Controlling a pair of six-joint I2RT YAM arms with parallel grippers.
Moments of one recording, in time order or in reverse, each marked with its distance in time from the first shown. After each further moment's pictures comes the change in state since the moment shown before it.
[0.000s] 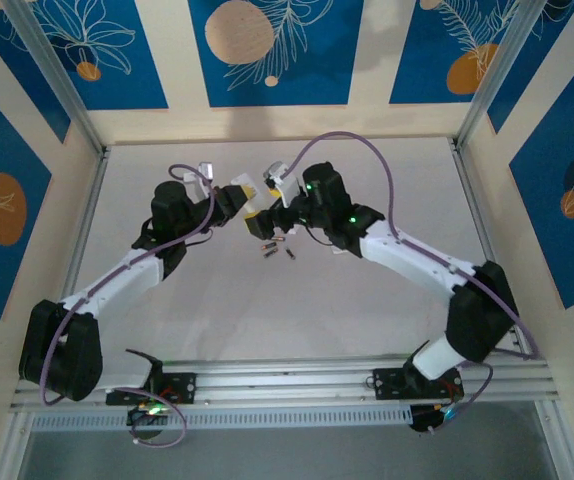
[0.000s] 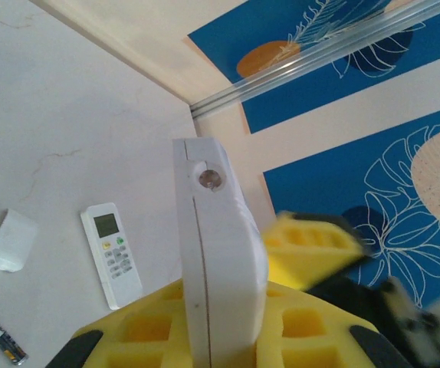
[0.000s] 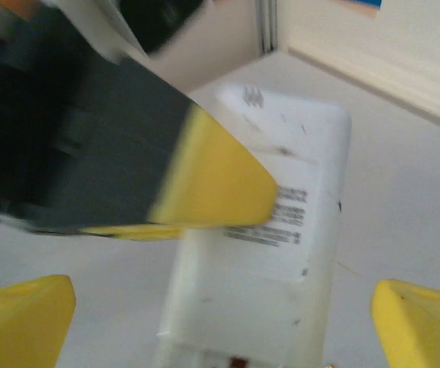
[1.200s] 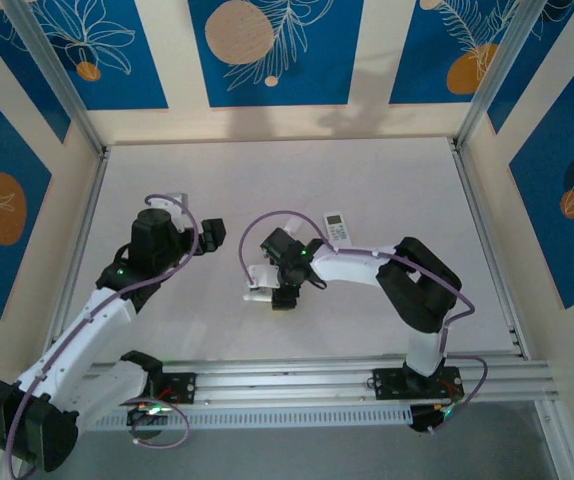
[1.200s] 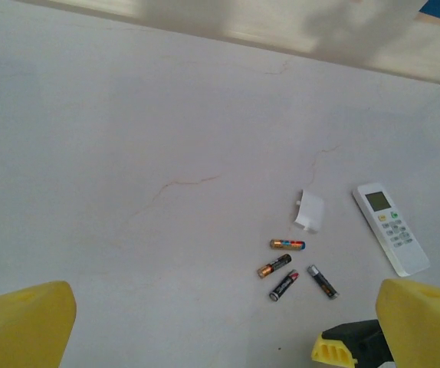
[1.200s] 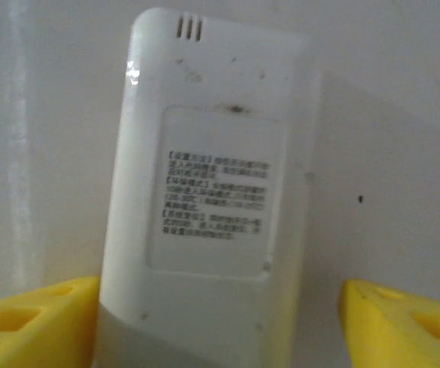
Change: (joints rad) left arm 0.000 -0.375 -0.066 -0.654 -0.551 0.633; right arm 0.189 0.280 -0.124 -0.332 0.219 -0.739
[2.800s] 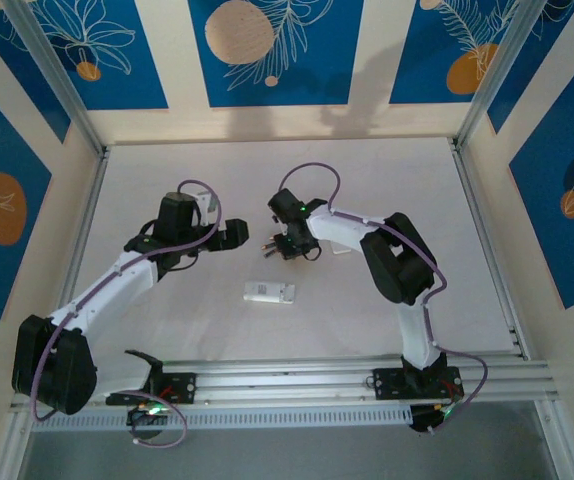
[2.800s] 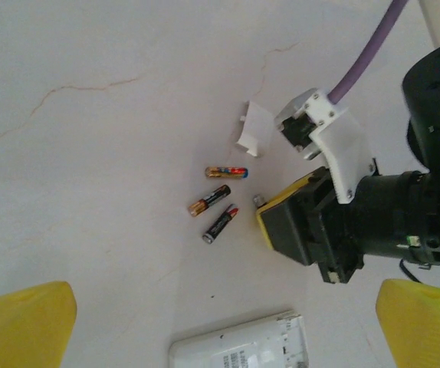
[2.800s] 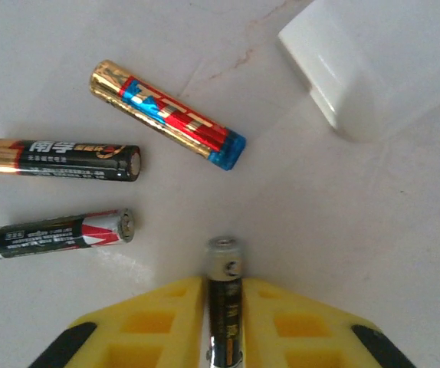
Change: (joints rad) left arm 0.002 0.301 0.105 -0.033 0.286 -0.063; right arm -0.200 0.244 0.368 -0.246 0.120 1.031
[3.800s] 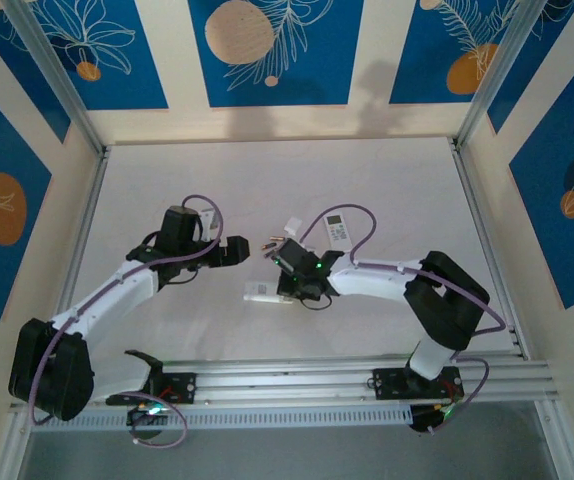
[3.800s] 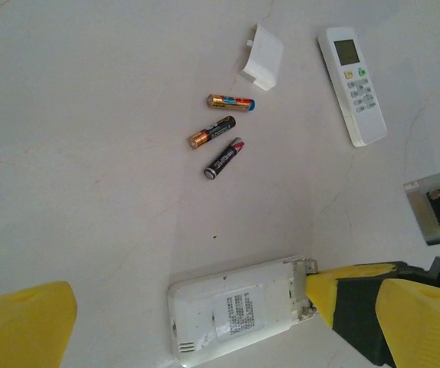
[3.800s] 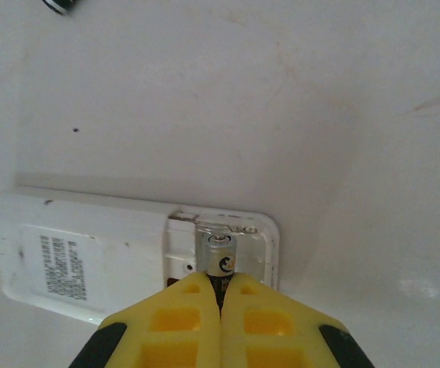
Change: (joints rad) left arm -0.025 -0.026 -0.095 -0.015 0.060 -0.013; right arm 0.245 -0.402 -0.520 0.257 0.077 0.763
